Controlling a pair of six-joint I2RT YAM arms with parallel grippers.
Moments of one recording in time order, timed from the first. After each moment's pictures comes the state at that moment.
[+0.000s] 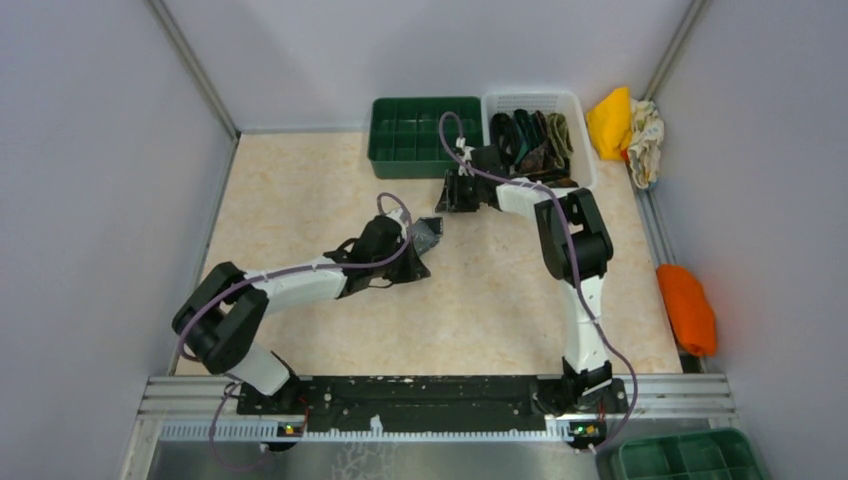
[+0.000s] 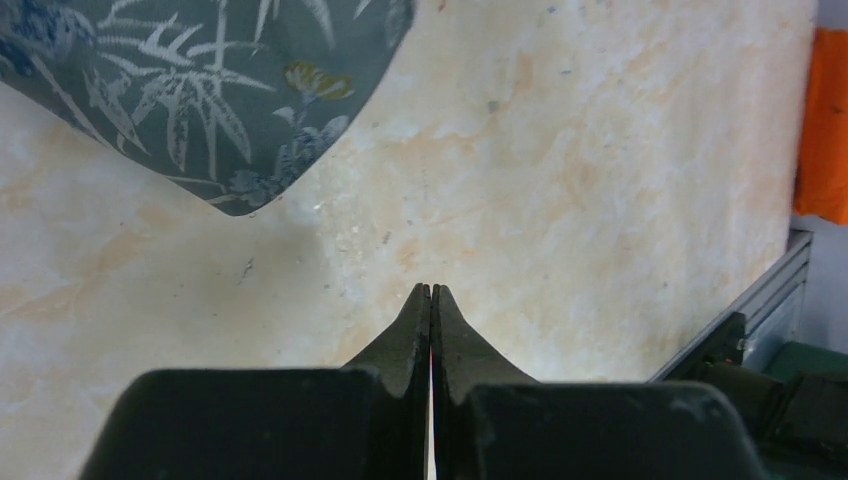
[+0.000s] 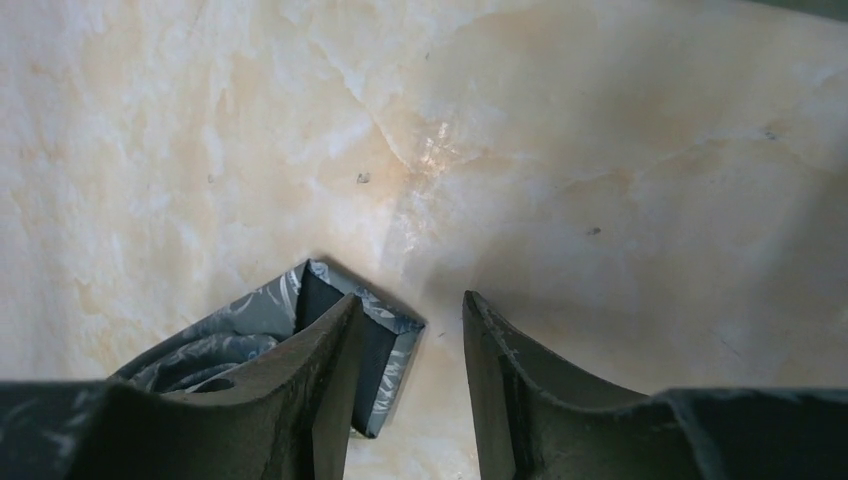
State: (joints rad) left arm -0.74 1.51 0.77 0.08 0.10 -0.77; right arm 0.38 2.16 1.48 -0.12 -0.41 0.34
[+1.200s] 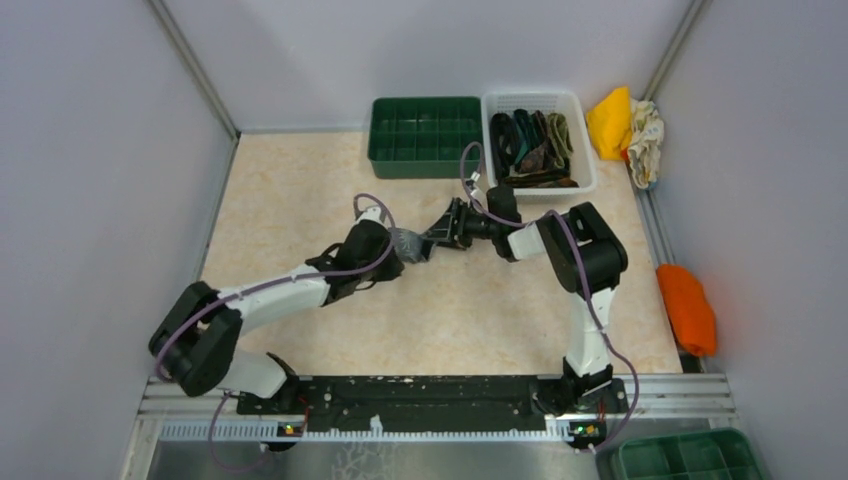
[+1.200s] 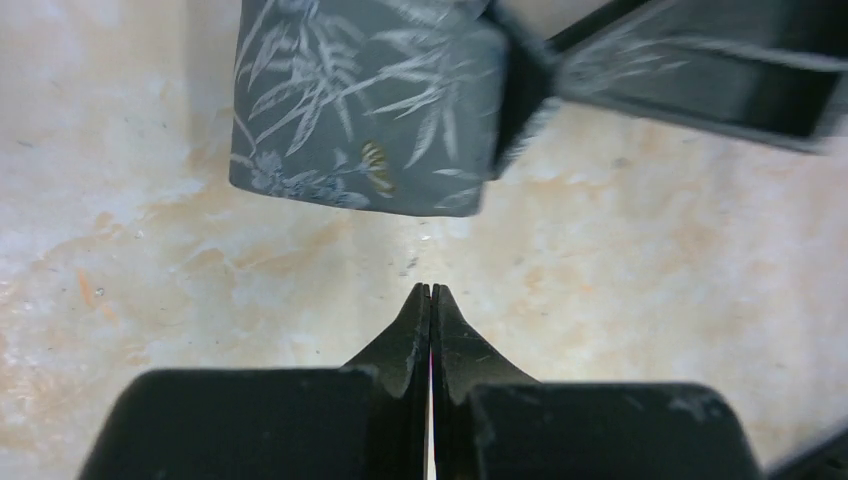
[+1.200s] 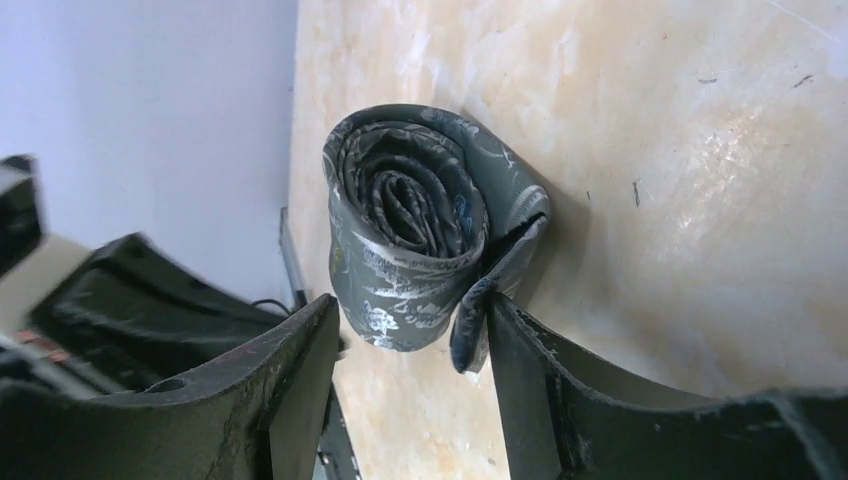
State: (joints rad) left arm -0.72 1.47 0.70 0.01 -0.15 -0.69; right arm 0.40 2.00 0.93 0.63 -0.79 0.86
